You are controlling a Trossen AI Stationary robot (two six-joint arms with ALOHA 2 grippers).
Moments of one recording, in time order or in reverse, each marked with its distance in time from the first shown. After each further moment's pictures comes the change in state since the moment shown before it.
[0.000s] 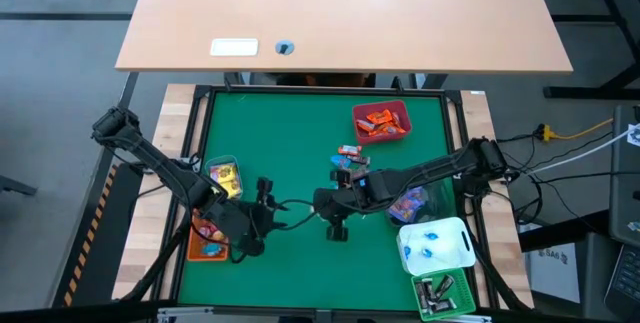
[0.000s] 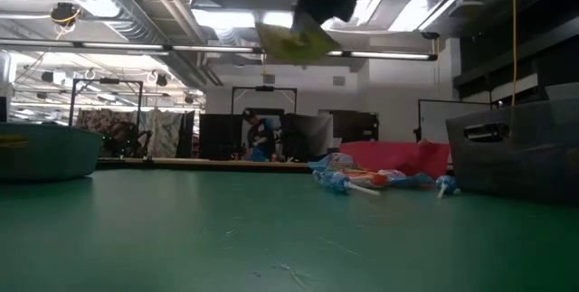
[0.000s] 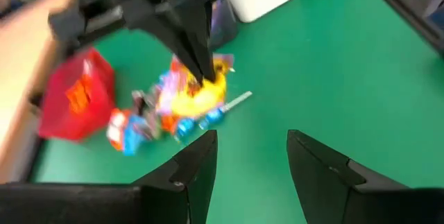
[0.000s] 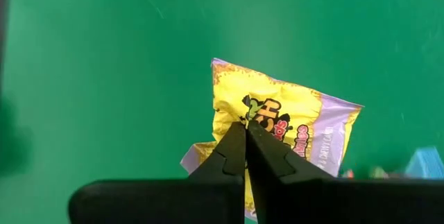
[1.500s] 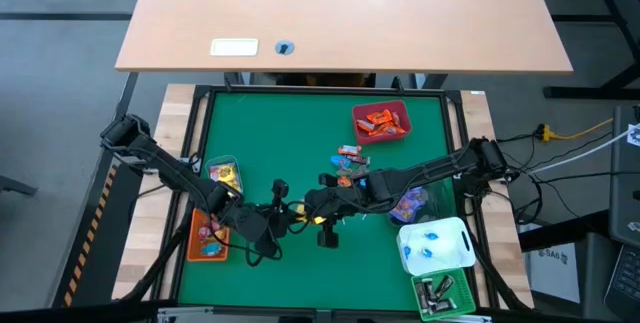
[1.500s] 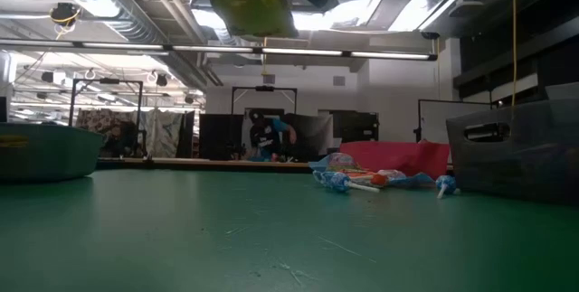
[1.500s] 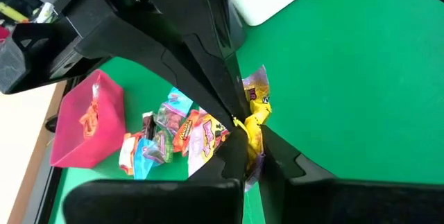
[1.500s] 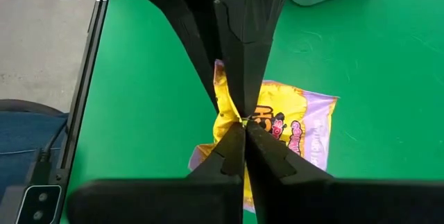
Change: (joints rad) left arm 0.054 0.130 0.000 0.184 -0.014 0.182; right arm 0.000 -0.002 0.008 0.211 -0.082 0.002
